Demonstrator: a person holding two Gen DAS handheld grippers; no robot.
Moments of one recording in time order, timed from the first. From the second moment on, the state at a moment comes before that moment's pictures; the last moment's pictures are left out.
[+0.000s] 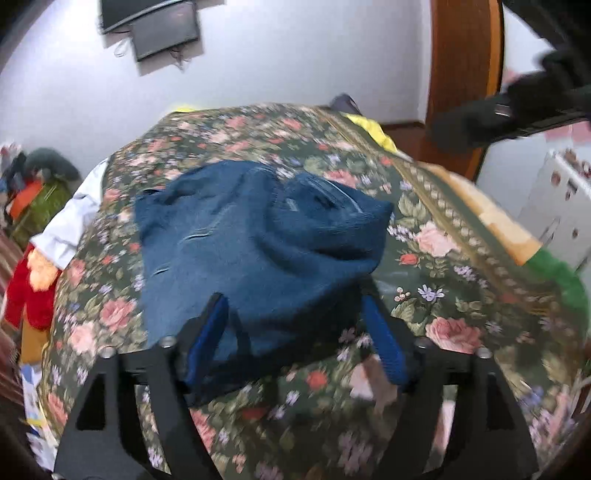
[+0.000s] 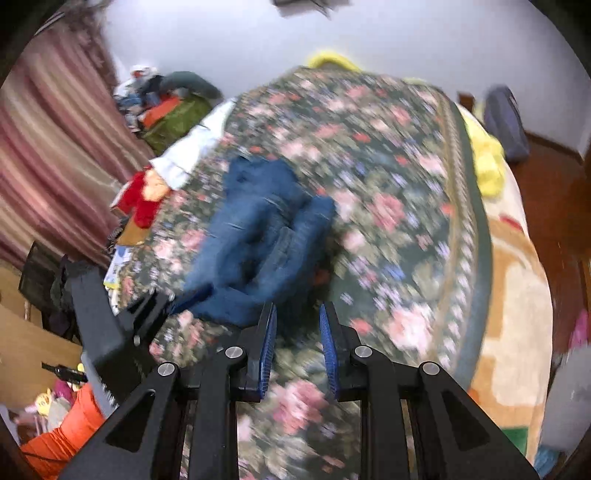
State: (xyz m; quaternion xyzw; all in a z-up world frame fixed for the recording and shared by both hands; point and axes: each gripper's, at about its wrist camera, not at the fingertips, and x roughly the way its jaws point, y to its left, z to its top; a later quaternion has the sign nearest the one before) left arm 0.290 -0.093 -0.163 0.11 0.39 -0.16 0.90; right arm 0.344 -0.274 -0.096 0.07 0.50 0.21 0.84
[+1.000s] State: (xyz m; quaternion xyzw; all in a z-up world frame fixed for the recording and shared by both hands) left arm 0.318 0.015 -0.232 0.03 0.49 -0.06 0.87; right arm 0.389 -0.228 -0.211 -0.02 0.55 0.18 0.81
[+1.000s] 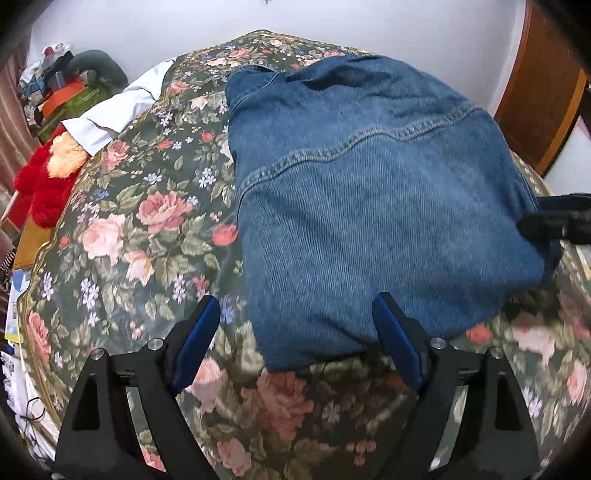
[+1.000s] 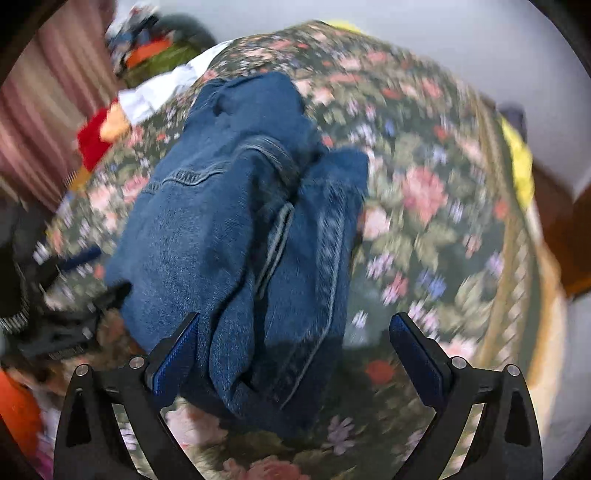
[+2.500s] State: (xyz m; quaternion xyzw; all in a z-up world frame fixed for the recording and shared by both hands) left arm 0.467 0.087 -0.313 -0.31 0.57 -0.19 0.74; right arm 0.507 -0.206 -0.272 0.20 0.66 0.30 0.66
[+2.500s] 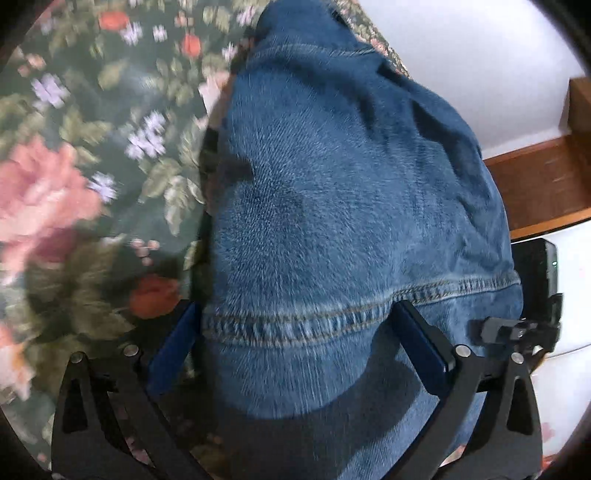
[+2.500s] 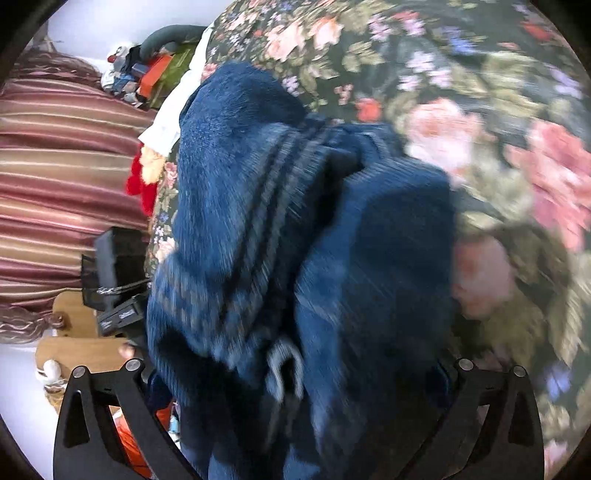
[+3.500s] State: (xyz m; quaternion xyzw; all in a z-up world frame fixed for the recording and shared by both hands) left arm 0.357 0.142 -0.057 -0.15 0.38 -0.13 0.90; right arm 0.464 -0.109 -0.086 0.17 0.53 0.37 0.74
